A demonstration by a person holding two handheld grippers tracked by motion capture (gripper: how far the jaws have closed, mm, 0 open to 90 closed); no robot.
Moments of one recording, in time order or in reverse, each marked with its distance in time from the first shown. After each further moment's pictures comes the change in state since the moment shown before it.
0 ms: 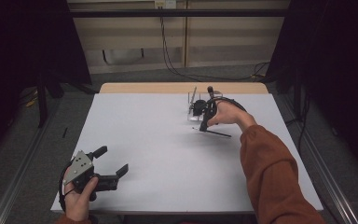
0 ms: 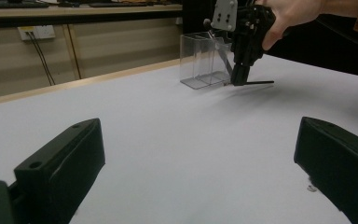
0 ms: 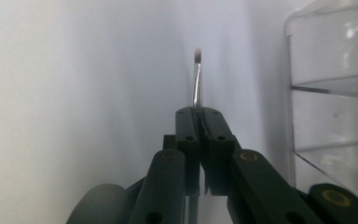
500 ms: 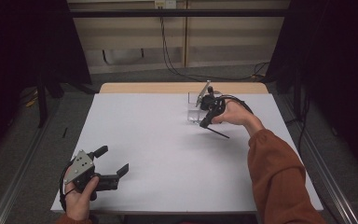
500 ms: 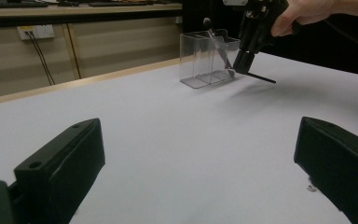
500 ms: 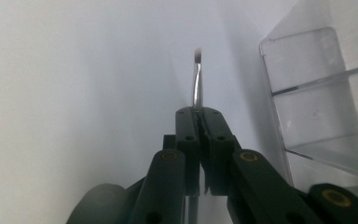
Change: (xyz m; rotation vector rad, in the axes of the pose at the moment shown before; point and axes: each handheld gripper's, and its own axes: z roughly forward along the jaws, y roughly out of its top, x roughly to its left) left arm 0.001 0.000 0.002 0.005 0.002 0.003; right arm 0.002 -0.024 -0.019 -0.218 0.007 0.075
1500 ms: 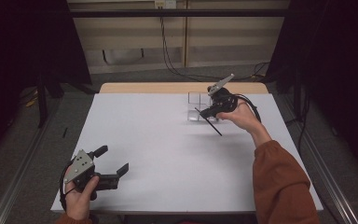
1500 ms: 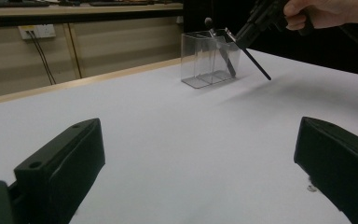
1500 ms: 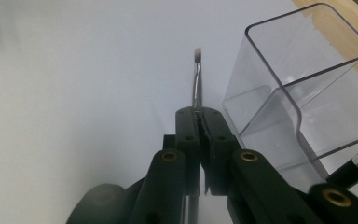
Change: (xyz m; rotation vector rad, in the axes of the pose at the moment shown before) left arm 0.000 0.000 0.001 -0.001 0.000 -0.003; right arm 0.008 -0.026 -0.032 -0.376 -0.074 0.133
